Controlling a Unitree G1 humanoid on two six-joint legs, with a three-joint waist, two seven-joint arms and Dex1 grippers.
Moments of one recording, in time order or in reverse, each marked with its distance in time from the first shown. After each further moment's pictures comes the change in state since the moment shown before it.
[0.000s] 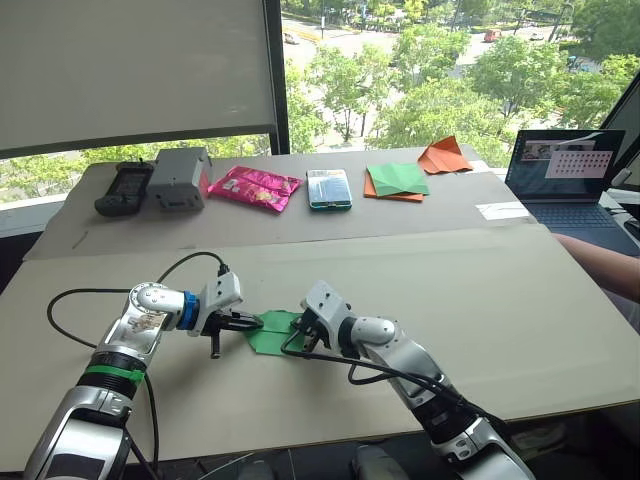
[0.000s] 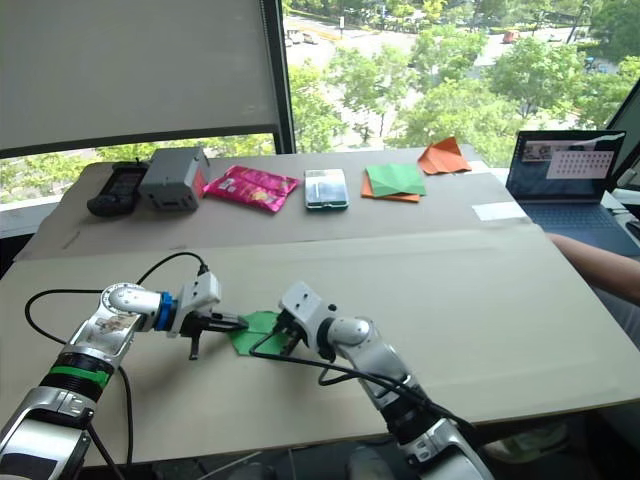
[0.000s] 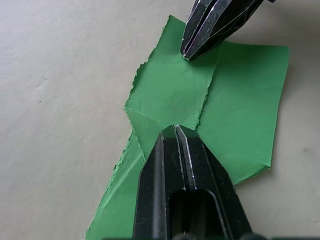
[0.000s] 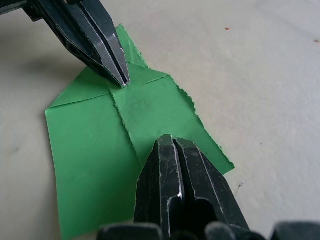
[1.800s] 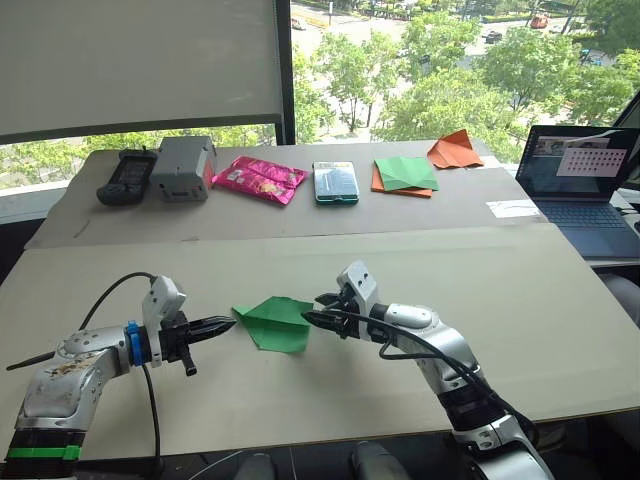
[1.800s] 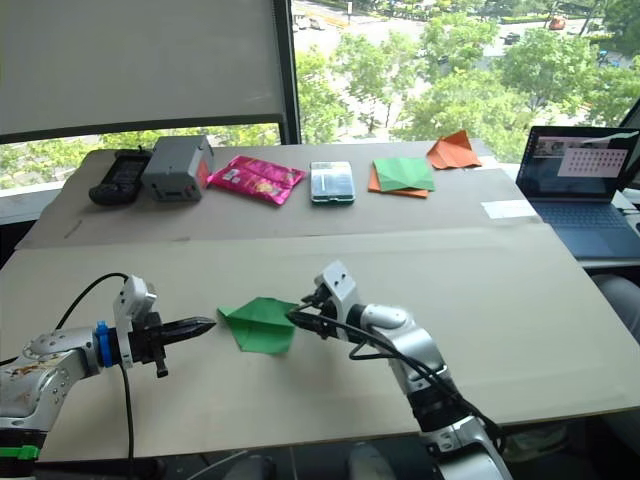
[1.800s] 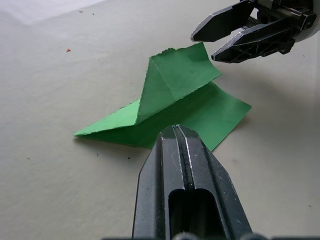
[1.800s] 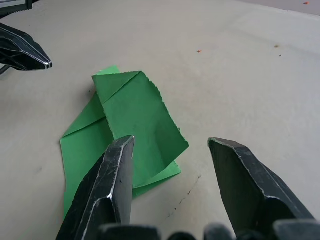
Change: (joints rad) left arm 0.431 0.057 0.366 -0.547 -0.417 0.449 0.227; right arm -0.005 -0.068 -0.207 0.000 0.246 0.010 0.131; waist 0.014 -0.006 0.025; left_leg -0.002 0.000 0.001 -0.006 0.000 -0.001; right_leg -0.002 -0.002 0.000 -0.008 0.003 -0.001
